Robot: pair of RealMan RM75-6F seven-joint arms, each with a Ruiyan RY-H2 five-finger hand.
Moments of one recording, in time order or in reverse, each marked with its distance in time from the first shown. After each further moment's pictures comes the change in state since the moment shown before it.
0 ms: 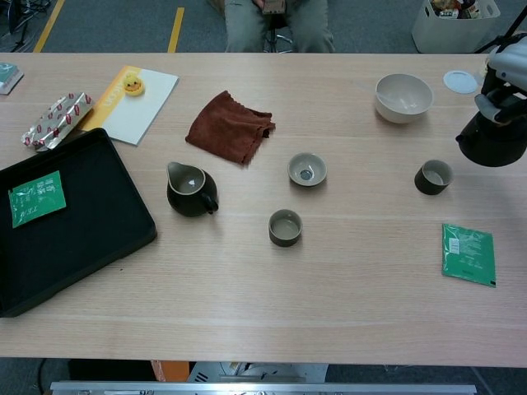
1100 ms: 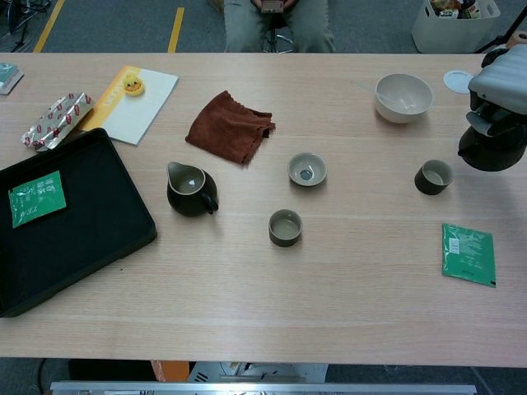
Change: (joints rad) left arm 0.001 -0.006 0.001 0.007 -0.012 0.001 0.000; right arm 0.029 -0.040 0.012 0.045 0.002 -0.104 -0.211
